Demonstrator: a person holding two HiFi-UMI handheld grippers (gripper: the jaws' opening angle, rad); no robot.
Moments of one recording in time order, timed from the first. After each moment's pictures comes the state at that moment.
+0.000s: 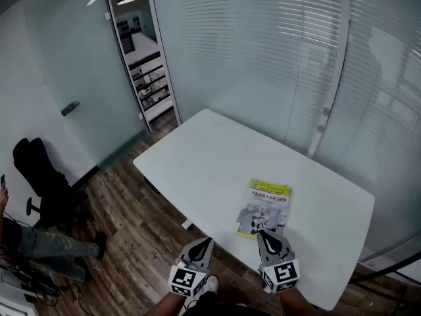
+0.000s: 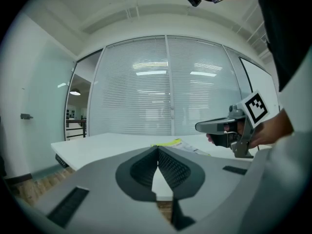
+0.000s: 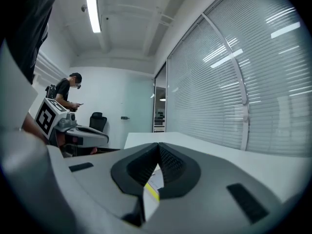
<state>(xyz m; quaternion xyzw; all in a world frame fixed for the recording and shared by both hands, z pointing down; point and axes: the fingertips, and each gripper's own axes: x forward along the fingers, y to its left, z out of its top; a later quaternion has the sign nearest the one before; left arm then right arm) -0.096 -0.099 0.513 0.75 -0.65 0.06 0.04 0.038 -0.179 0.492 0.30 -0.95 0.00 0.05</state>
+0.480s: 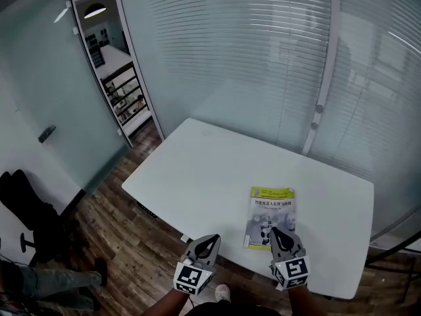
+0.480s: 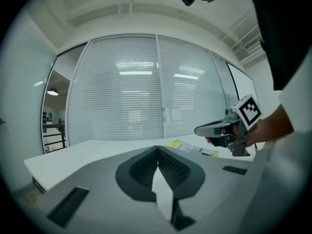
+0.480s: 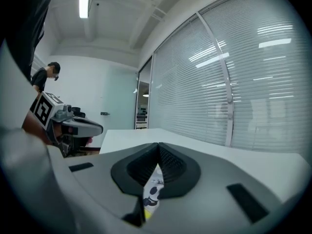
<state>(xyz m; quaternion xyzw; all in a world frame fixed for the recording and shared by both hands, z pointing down) -0.141 -0.163 0.500 0.82 -0.56 0.07 0.02 0.022 -0.224 0.506 0.41 -0.91 0.02 0.07</state>
